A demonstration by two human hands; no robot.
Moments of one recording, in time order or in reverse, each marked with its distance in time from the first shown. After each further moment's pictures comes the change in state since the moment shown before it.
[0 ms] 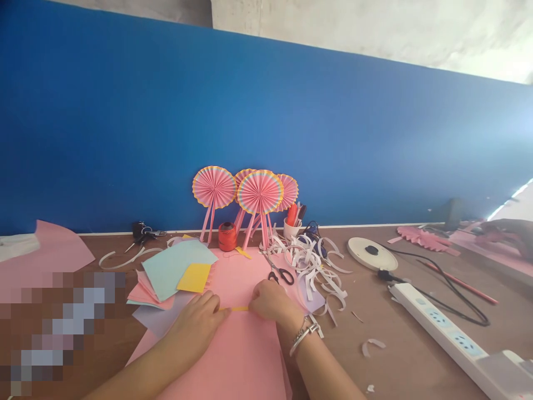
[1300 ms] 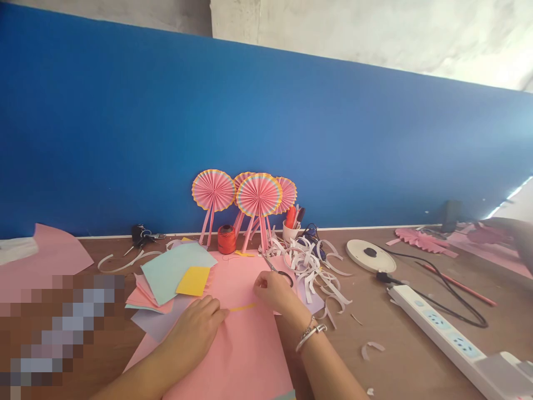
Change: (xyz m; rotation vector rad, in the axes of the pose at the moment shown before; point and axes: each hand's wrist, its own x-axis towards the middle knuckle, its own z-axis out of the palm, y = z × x) left_hand 0.001 0.000 0.000 -0.028 -0.025 -0.020; right_hand -0.003 0.001 -0.021 0.125 0.152 -0.038
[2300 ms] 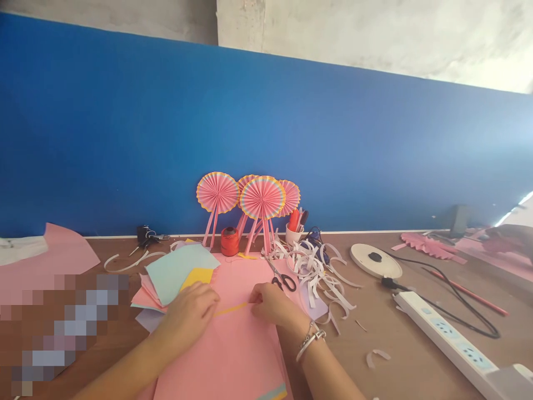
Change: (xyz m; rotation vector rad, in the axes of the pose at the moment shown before) left_hand 0.002 -0.020 -0.020 -0.211 0.240 -0.139; right_hand 0.002 0.005 0.017 0.076 -0.213 -0.032
